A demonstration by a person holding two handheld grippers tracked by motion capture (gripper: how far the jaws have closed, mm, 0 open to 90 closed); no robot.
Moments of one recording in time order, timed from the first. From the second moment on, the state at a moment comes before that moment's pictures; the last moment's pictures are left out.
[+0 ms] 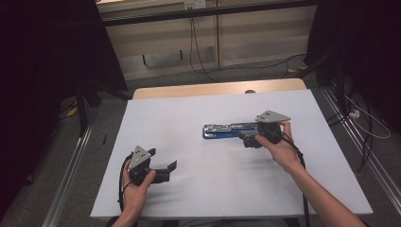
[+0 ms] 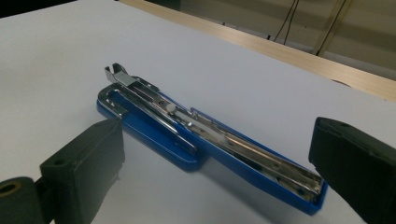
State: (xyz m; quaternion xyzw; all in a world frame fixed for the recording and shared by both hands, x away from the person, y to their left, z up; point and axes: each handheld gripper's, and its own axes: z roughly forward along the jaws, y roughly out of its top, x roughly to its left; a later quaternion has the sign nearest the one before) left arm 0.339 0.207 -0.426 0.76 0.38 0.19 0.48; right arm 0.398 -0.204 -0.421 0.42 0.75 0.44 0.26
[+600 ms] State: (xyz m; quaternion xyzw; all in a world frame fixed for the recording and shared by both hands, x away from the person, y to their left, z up) left arm 0.339 0.213 -0.426 0.76 0.39 0.19 0.49; right arm 0.359 -0.228 -0.425 0.46 0.70 0.47 0.29
